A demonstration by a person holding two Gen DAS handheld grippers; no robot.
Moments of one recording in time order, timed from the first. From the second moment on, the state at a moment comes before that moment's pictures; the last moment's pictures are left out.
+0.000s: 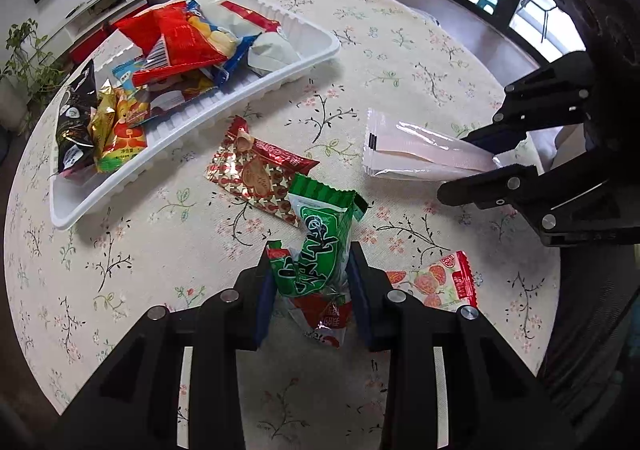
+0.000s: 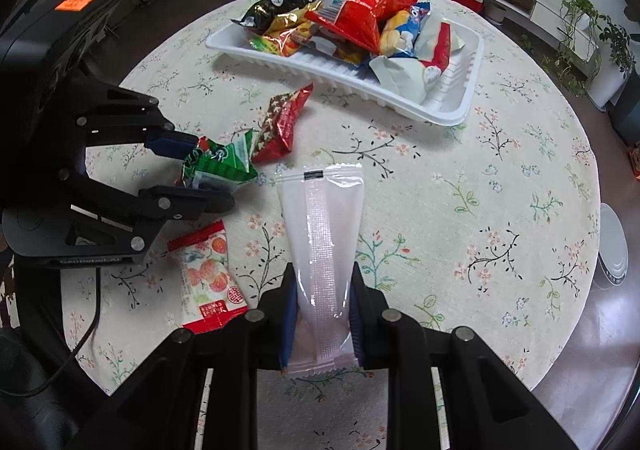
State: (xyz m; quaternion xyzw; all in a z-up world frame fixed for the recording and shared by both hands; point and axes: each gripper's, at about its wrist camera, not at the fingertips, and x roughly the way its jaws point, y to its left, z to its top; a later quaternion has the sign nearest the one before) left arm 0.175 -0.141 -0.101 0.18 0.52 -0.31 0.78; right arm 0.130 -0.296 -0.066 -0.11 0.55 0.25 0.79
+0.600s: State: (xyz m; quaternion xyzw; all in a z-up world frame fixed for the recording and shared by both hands) left arm 0.188 -0.064 -0.044 0.04 0.48 -0.30 0.82; right arm 0.136 -0.307 -0.041 0.01 0.53 0.25 0.81
